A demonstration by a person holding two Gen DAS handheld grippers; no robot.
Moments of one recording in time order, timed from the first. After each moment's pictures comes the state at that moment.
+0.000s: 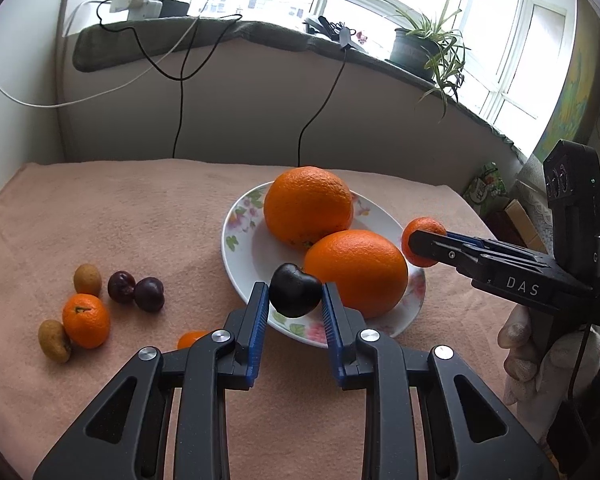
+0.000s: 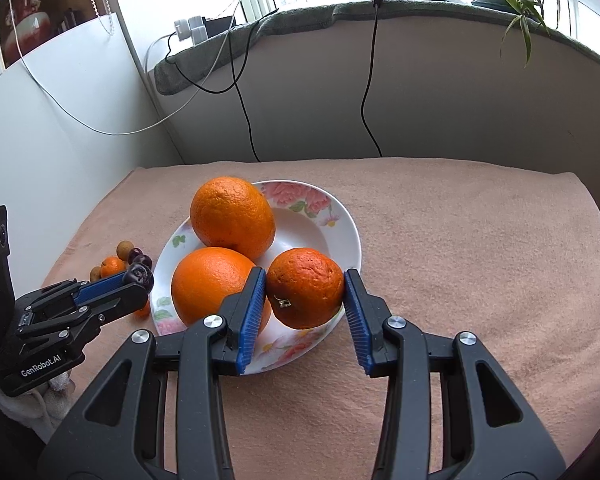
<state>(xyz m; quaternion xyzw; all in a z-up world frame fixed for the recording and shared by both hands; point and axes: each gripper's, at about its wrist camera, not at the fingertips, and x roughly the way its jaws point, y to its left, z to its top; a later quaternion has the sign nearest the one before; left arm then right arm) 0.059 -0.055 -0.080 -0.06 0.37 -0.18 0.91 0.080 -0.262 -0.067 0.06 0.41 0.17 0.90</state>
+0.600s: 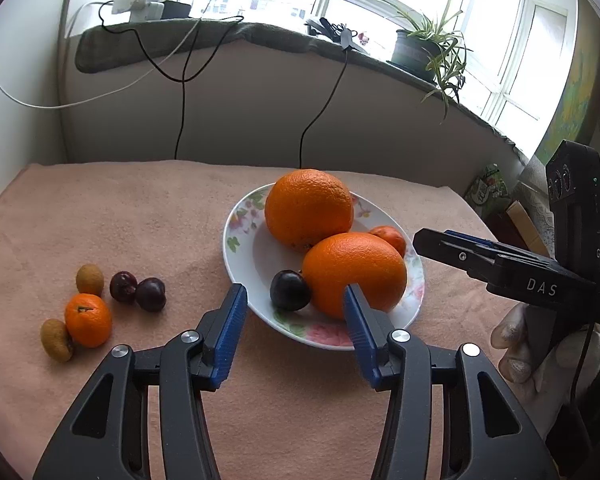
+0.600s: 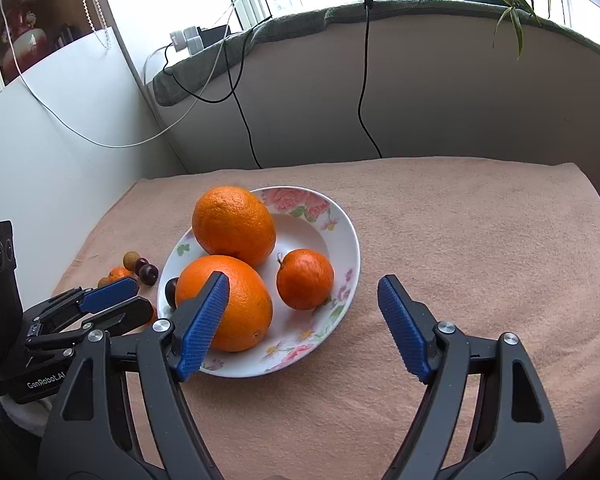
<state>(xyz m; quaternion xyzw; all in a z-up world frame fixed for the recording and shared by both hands) 0.059 -0.055 -0.077 -0.07 0.37 -0.18 0.91 0.078 -0.267 -0.063 0.08 0.40 0.18 0.90</state>
